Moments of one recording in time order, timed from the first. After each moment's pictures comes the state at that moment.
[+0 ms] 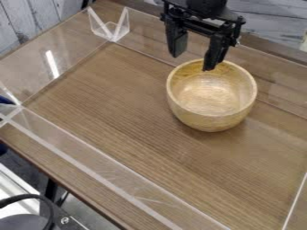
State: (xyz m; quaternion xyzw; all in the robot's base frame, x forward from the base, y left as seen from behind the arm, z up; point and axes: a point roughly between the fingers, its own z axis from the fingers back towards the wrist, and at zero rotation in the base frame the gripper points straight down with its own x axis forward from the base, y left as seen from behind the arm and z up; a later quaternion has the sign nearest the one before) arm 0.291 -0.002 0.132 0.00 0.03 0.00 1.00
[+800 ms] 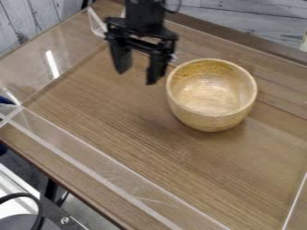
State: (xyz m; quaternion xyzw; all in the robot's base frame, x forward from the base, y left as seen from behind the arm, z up) arm 0.245 0.082 0.108 -0.01 0.05 0.08 1.00
